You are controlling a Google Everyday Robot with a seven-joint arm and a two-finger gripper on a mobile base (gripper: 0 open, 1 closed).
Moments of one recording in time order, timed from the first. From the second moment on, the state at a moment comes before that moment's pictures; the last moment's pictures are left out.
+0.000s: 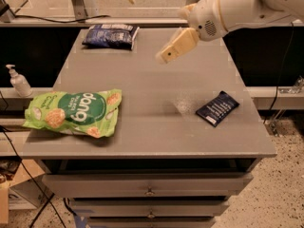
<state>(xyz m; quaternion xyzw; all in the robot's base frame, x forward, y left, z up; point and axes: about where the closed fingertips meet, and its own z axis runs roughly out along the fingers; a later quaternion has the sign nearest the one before) 0.626 -0.055 0.972 -0.53 0.69 0.22 0.44</state>
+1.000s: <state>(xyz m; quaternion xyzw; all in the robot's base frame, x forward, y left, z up) 0.680 -0.007 0.965 -0.47 0.69 0.24 0.50</state>
